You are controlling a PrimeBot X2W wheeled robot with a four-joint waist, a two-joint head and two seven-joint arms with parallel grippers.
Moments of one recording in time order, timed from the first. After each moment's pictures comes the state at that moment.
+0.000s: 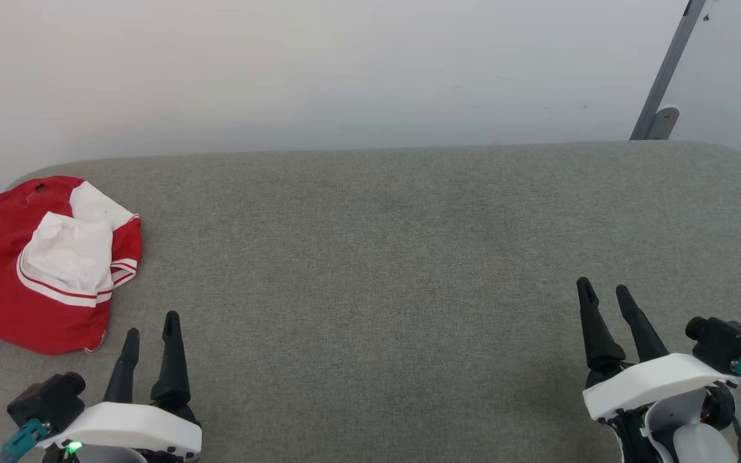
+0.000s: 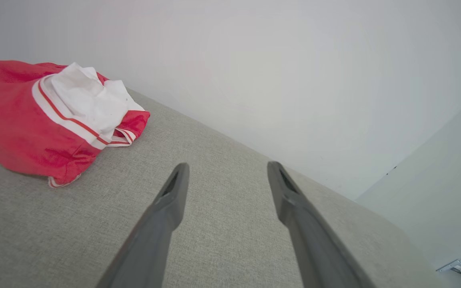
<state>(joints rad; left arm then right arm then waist) 0.00 0.13 -0.02 0.14 -0.66 0.00 -0.15 -0.11 -0.07 0.01 0.26 0.58 0.13 -0.10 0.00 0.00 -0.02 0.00</state>
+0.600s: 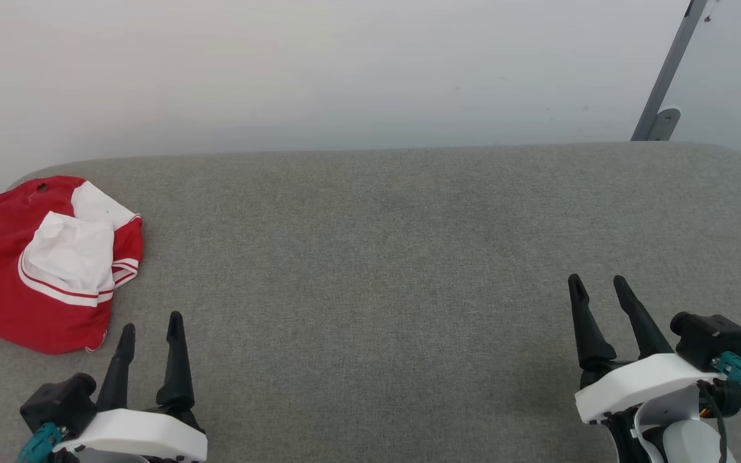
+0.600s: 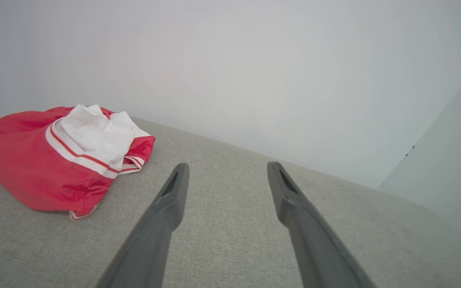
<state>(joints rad) 0.02 0.13 -0.02 0.12 -0.48 -0.02 -0.19 -0.11 -0.07 0.02 0.24 0.41 0.13 -0.13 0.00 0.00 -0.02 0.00</state>
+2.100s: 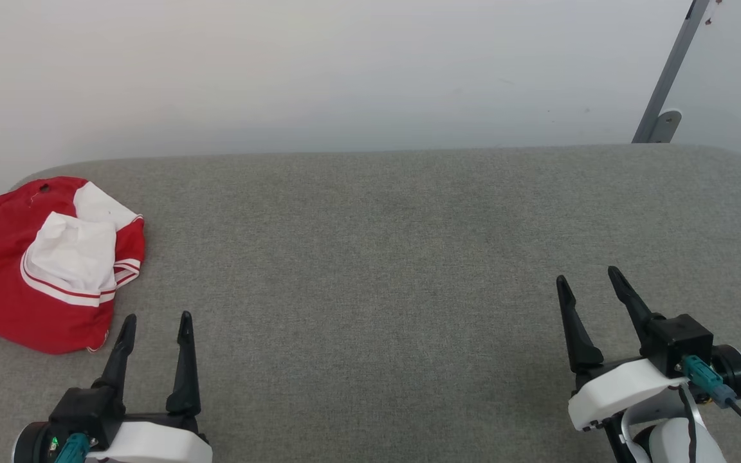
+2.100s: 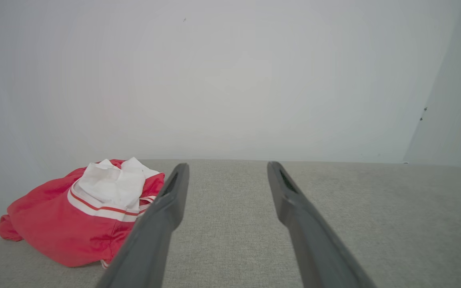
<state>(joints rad) 0.04 0.11 0.01 0.09 -0.17 -0.06 -0.26 -0.11 -0.06 0.02 0.23 0.07 0.13 -0.19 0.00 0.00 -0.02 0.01</state>
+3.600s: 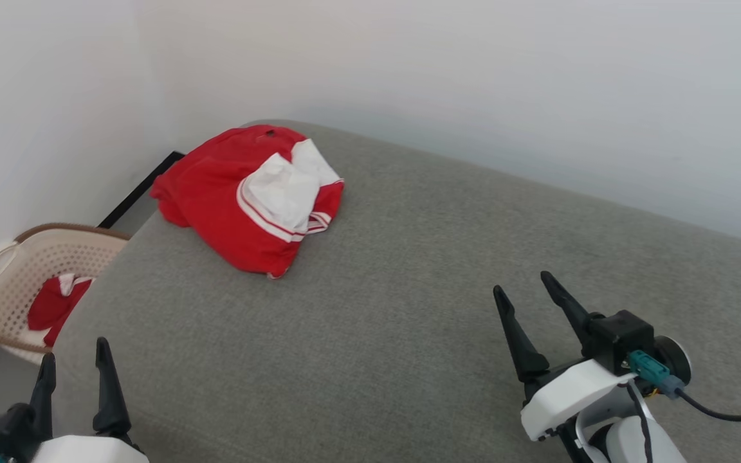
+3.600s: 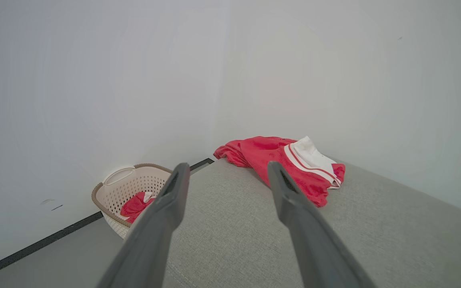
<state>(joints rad) 0.09 0.13 0.15 0.09 -0.29 0.00 -0.20 -0.13 -0.06 0.18 0.23 0.15 0.13 -0.14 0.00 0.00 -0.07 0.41</state>
